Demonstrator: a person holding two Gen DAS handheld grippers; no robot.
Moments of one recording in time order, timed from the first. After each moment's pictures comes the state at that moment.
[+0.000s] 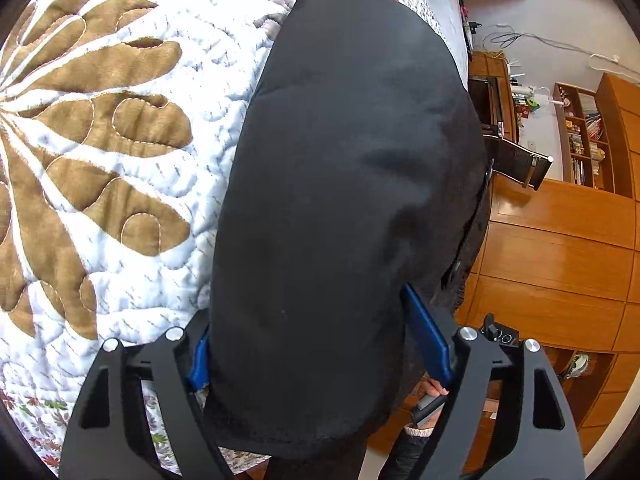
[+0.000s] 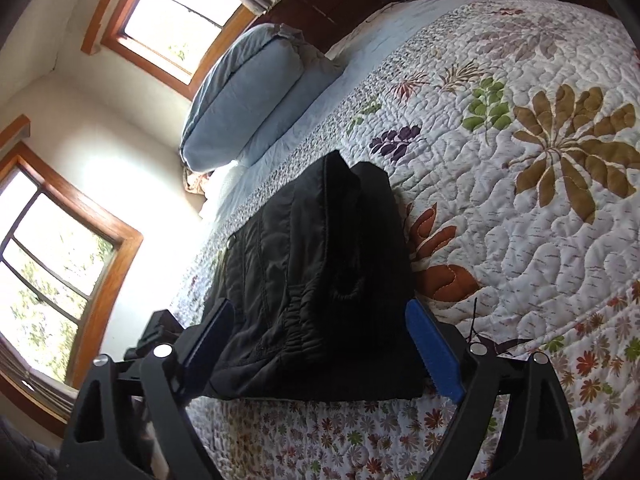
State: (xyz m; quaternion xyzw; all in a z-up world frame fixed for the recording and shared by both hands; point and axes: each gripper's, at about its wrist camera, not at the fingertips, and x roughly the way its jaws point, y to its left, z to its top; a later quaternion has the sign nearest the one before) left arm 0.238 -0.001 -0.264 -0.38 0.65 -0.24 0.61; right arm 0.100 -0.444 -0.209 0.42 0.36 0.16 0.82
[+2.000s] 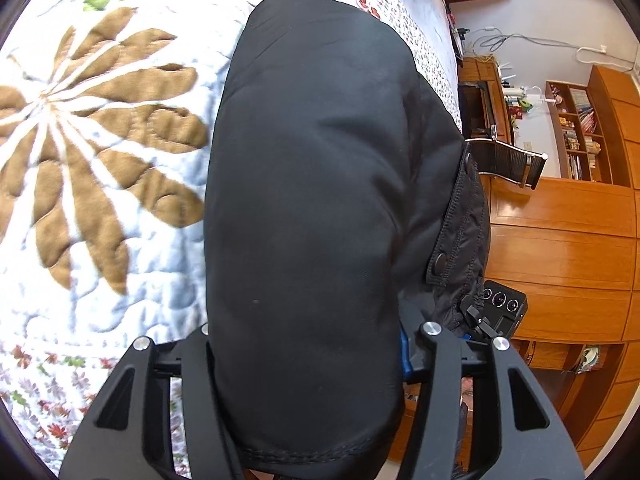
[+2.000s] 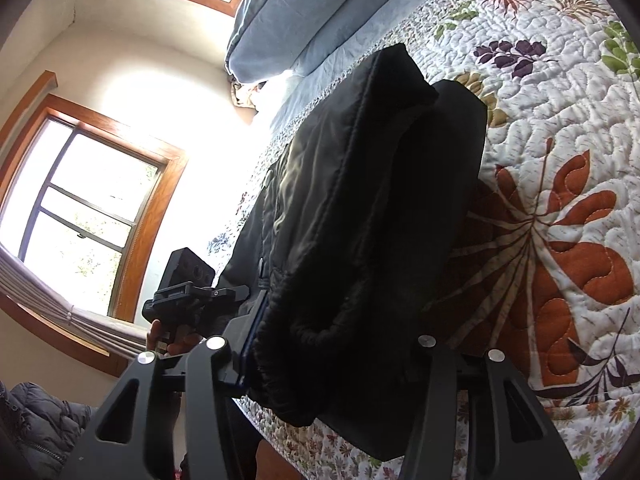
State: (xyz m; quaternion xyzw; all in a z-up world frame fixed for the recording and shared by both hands) left arm 0.224 0.013 -0.245 -0.37 0.63 -0.24 0.64; right arm 0.186 -0.324 -0.222 0.34 0.46 0.33 0.75
